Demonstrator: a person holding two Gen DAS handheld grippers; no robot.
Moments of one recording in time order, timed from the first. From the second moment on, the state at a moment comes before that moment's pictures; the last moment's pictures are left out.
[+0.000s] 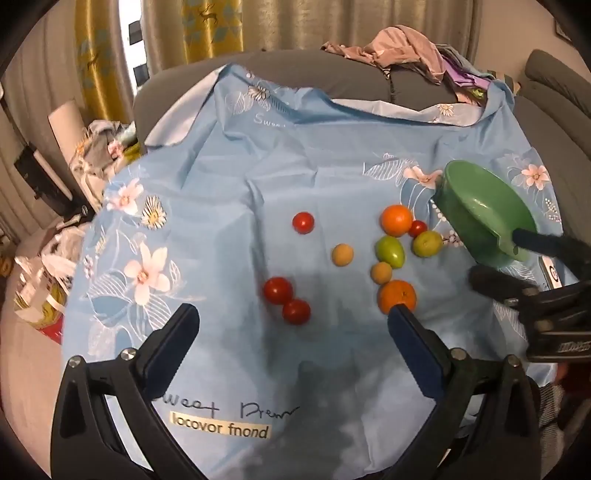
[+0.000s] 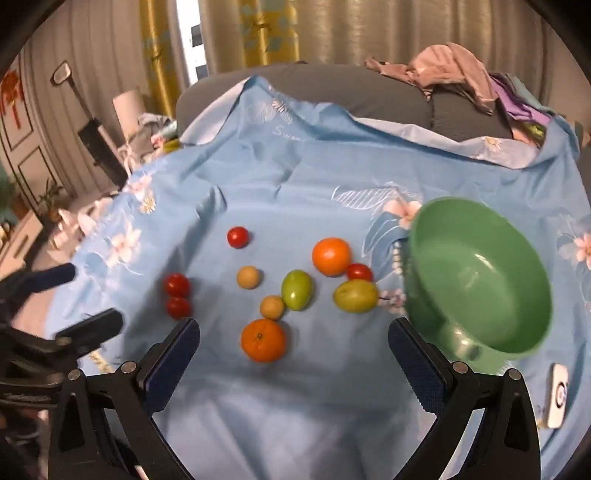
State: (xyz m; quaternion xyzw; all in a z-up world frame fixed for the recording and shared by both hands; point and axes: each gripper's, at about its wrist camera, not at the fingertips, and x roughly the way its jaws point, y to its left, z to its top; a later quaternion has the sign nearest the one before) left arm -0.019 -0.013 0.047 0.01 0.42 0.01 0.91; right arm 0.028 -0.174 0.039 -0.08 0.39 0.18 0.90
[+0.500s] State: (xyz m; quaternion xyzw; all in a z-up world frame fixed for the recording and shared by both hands) left arm -0.026 -0.029 0.070 0.03 0.40 0.00 0.92; right arm -0.002 -0.176 0.065 -0.10 0.35 0.19 0.91
